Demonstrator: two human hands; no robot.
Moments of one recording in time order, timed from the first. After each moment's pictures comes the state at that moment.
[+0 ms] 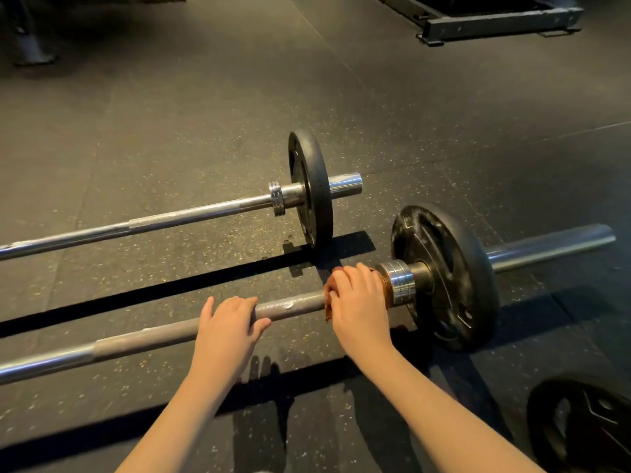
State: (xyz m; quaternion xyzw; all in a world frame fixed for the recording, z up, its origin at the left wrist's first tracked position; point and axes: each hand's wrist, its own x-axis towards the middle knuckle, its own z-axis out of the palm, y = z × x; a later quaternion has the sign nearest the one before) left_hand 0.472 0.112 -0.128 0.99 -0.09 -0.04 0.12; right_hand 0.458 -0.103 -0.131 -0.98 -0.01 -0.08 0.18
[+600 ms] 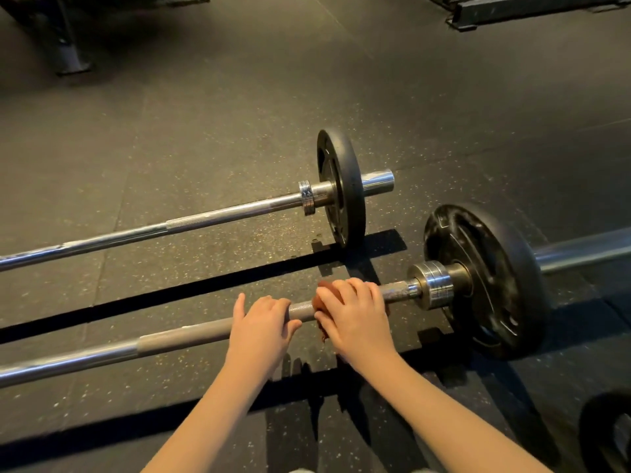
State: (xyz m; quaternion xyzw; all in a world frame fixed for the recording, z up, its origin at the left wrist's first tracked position) left_hand 0.474 0.113 -0.119 0.99 -0.11 -0.05 0.08; right_hand 0.461 -0.062 -0.149 -0.98 -0.10 -0.11 0.11
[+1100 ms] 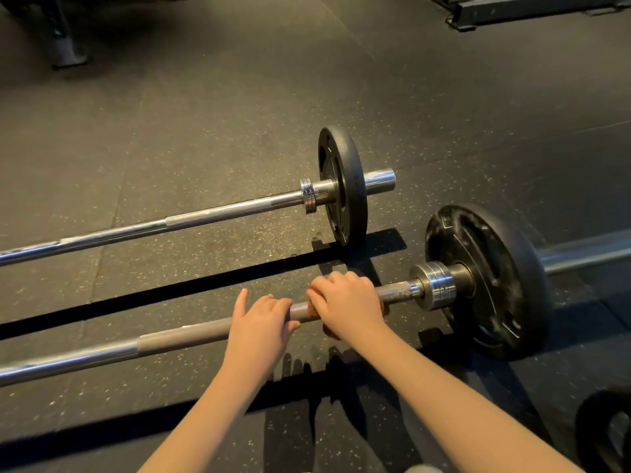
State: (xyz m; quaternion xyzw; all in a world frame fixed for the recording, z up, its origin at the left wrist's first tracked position) left_hand 0.476 0.124 -0.135 0.98 -0.17 0.04 0.08; right_hand 0.492 -0.045 -0.117 -0.99 -0.09 0.02 0.13
